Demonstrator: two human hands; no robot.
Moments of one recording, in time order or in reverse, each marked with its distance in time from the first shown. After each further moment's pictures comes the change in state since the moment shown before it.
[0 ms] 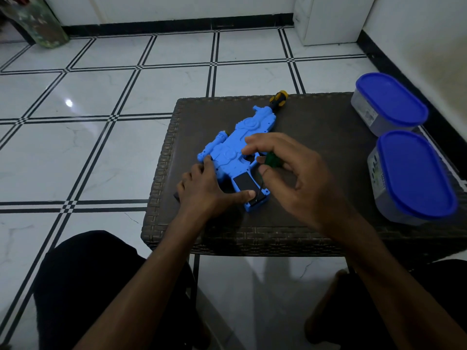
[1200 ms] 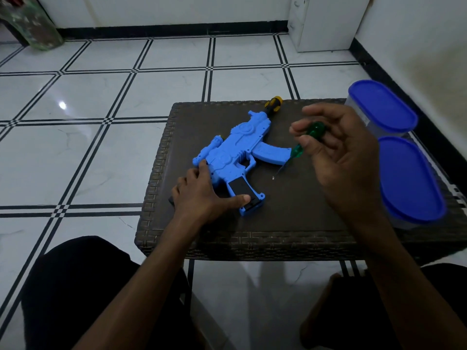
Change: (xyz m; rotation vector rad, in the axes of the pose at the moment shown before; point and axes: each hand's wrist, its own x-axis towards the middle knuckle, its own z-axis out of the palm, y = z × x) left_hand 0.000 0.000 -0.003 0.010 -0.022 0.000; right_hand 0.004 0.008 -0.035 0.085 0.382 0.084
